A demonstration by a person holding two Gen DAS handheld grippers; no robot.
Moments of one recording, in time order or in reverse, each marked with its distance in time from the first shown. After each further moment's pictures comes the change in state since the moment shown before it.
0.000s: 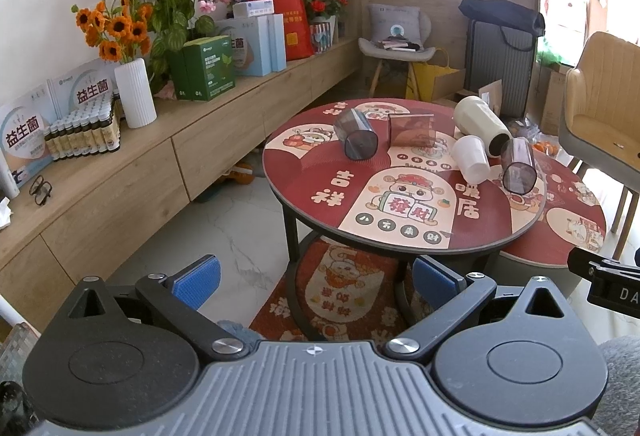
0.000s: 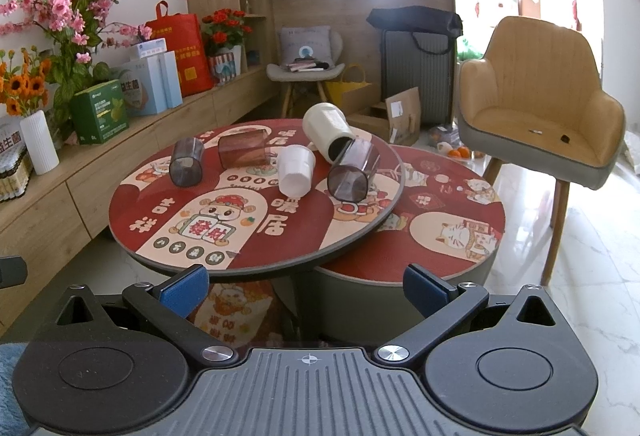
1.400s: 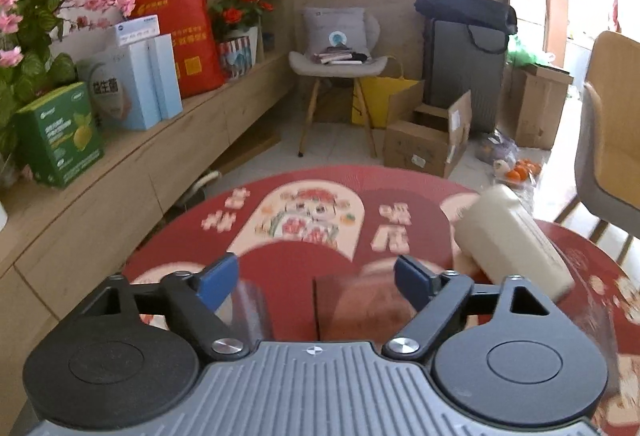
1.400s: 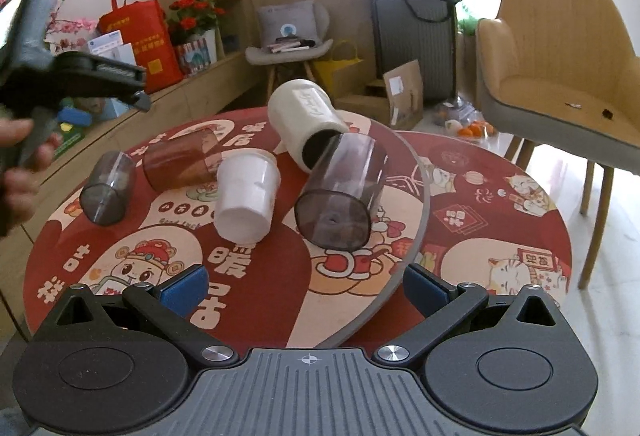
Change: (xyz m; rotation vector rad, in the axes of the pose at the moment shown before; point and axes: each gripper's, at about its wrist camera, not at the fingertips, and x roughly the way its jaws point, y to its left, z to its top) left arm 0.331 -0.116 0.211 0.095 -0.047 -0.152; right arm 0.200 -0.043 0.052 0.091 0.058 0.012
